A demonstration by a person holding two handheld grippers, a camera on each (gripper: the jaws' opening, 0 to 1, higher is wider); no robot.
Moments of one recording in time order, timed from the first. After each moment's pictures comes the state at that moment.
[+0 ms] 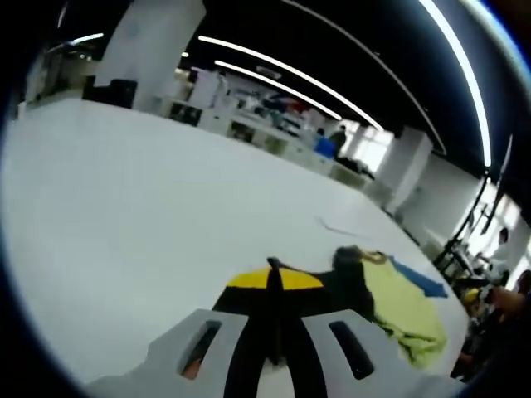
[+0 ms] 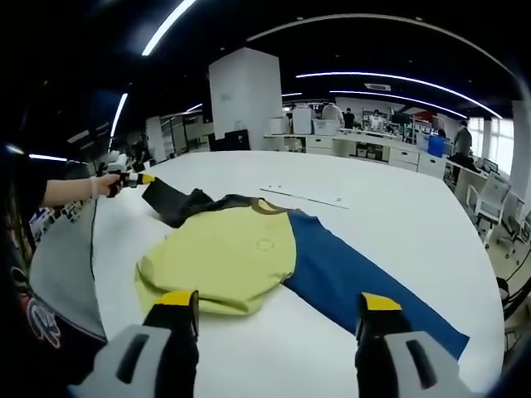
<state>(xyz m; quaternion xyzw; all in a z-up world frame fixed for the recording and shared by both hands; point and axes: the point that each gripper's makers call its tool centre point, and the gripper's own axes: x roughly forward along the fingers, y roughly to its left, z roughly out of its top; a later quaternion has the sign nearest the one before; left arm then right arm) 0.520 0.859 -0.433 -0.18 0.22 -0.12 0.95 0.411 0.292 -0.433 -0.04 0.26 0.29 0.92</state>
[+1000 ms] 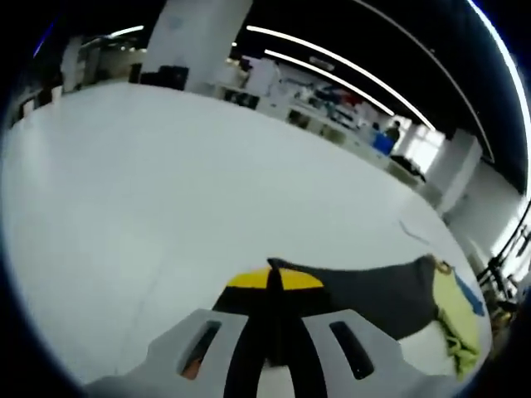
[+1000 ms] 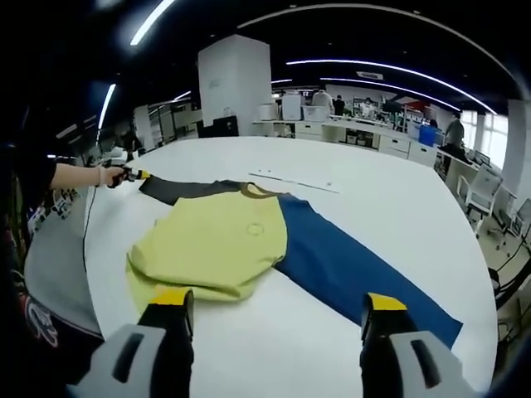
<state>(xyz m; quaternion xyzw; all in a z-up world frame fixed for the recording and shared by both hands) 0.578 0.973 -0.510 -0.18 0.28 0.00 0.94 0.408 0.286 -0.447 -0.06 0.30 0.26 0.92</state>
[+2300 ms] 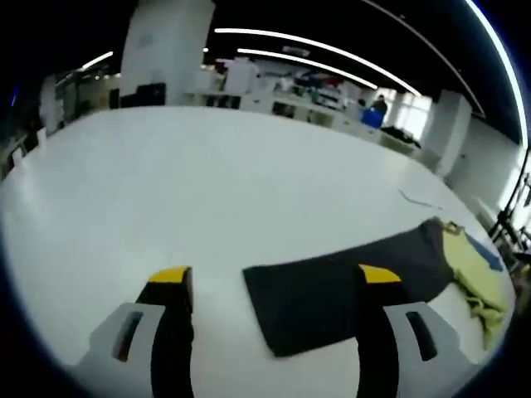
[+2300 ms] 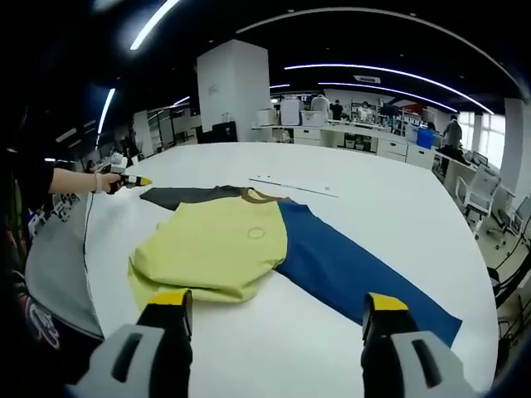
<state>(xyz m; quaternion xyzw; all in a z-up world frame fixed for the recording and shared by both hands) 0.564 0.956 -0.501 -0.09 0.28 -0.04 0.95 0.403 0.282 -0.441 -0.05 0.28 0.25 0.92</state>
